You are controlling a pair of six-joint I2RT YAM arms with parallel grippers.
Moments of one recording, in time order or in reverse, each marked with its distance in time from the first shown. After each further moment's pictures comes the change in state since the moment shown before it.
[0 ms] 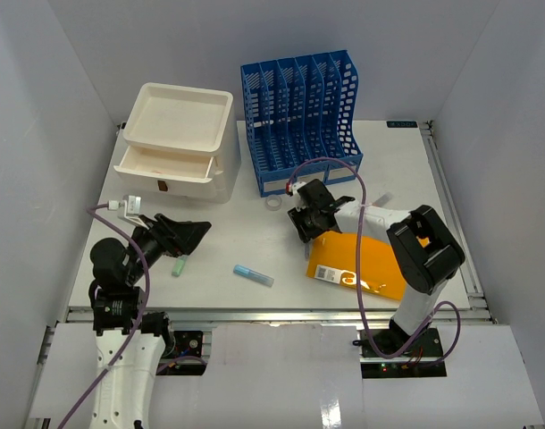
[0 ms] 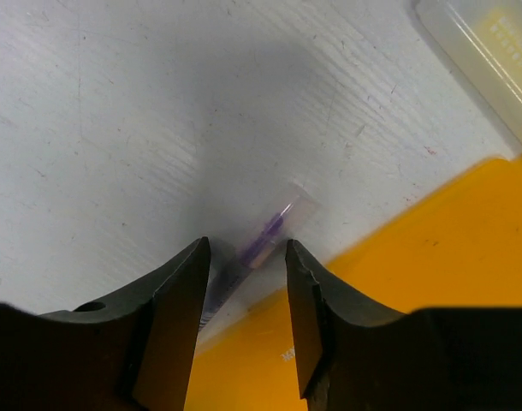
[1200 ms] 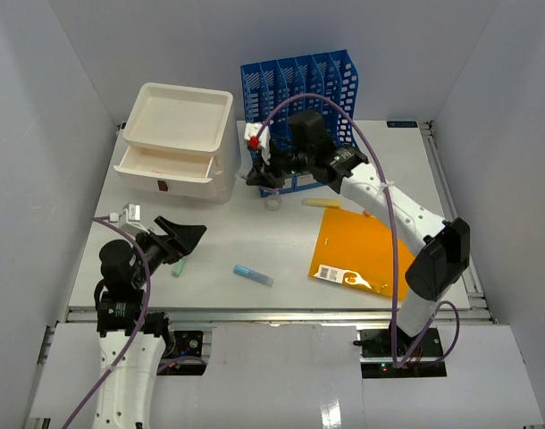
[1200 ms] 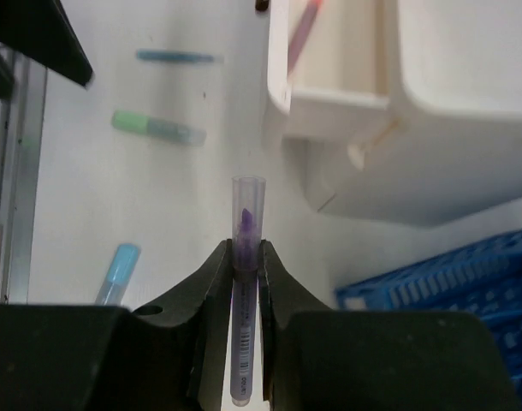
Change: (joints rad) left arm 0.000 -0.037 -0.067 -0.151 -0.161 -0.034; right arm 0.061 -0.055 0.622 -0.194 -0.645 -0.493
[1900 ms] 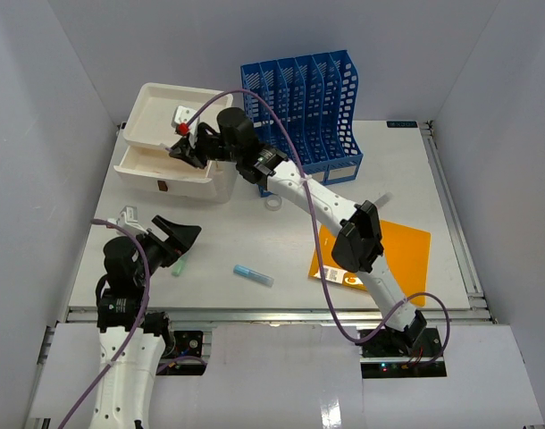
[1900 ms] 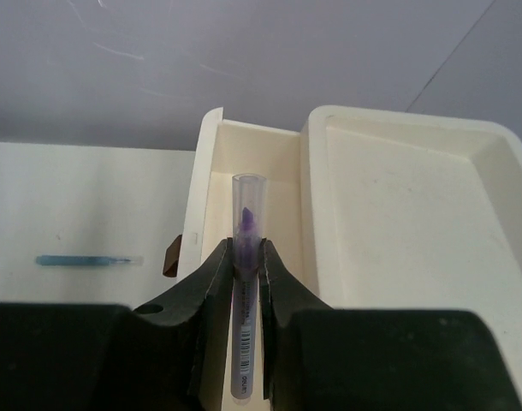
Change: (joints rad) left arm 0.000 0.039 0.003 -0.100 -0.137 -0.026; right arm 0.183 0.585 0.712 0.367 0.168 0.160
